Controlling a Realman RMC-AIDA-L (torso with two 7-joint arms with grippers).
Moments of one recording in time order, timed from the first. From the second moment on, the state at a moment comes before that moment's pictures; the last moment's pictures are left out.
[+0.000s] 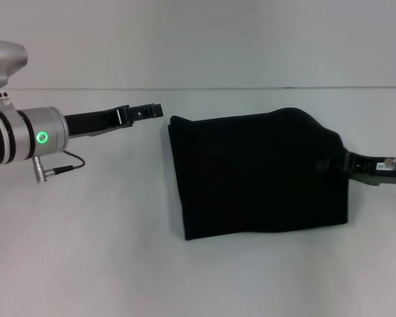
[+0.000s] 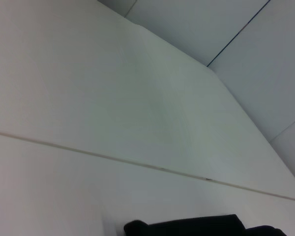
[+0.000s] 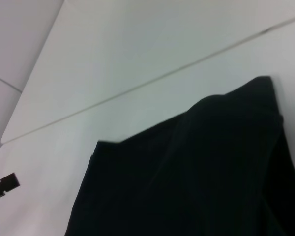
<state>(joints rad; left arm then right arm) -0.71 -2.08 0.71 0.58 2.02 1.02 -2.14 0.62 2.07 -0.69 -0.66 -2.21 -1.17 2.33</state>
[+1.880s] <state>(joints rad) -0.96 -2.11 0.85 0.28 2.15 0.67 -2.48 0.69 1.94 -0.49 -0.78 -2.21 -1.37 2.13</state>
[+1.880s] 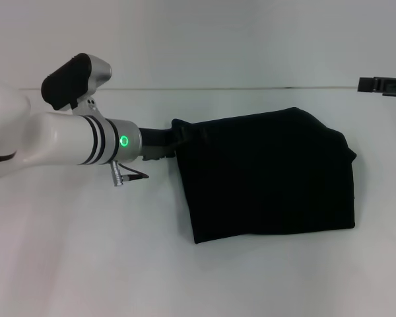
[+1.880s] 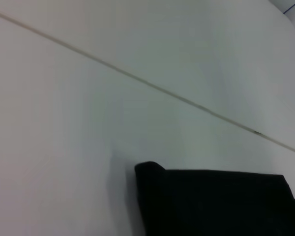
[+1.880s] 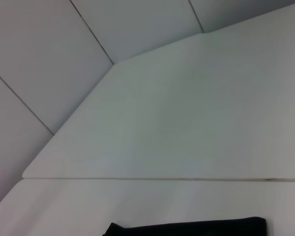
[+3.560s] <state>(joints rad) -0.98 -2.10 0.89 0.36 2.15 0.68 -2.39 0.67 1.97 -0.49 -0.73 -2.22 -1.33 2.09</state>
